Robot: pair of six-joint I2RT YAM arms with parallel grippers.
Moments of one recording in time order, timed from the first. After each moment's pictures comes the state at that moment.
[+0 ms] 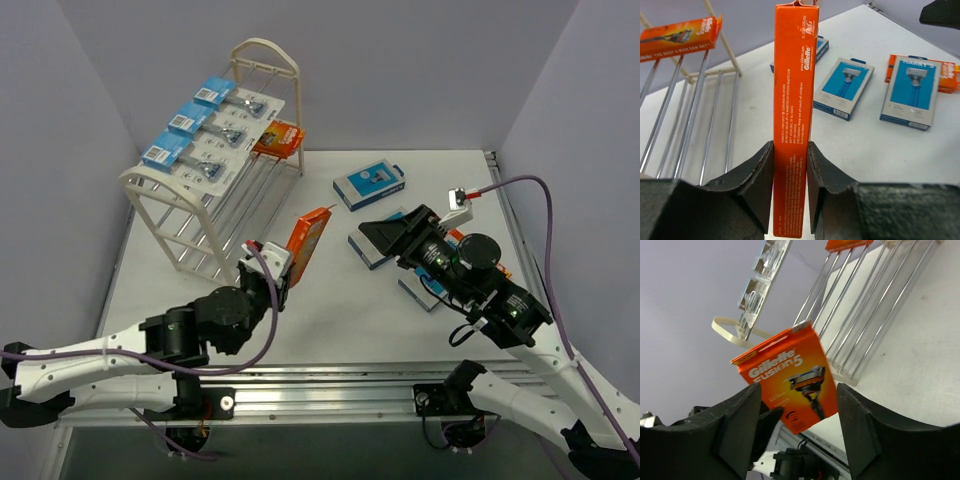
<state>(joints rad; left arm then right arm) -1.36 0.90 0.93 -0.15 -0.88 -0.01 0.73 0.79 0.97 -0.25 0.09 1.00</state>
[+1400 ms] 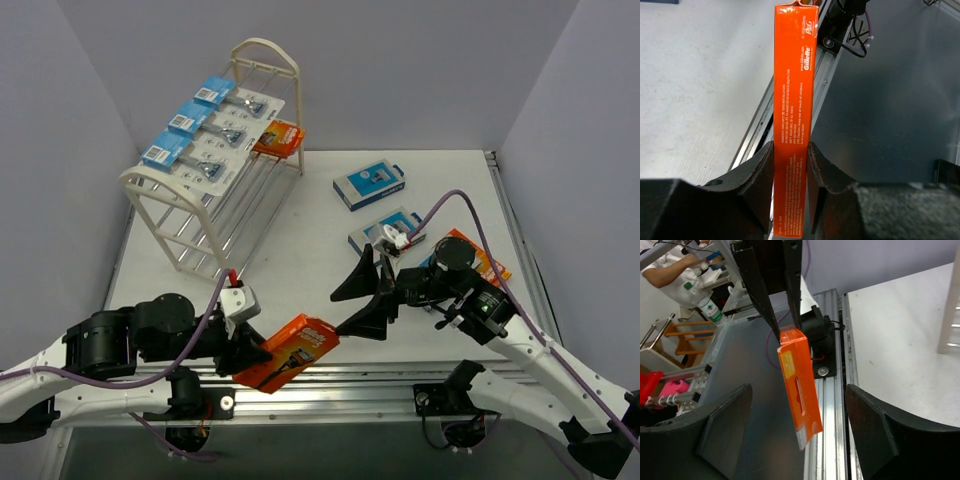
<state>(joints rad) -1.33 0.64 1.10 -0.91 0.00 -0.31 0.75 0.83 0.84 -0.05 -0.91 0.35</state>
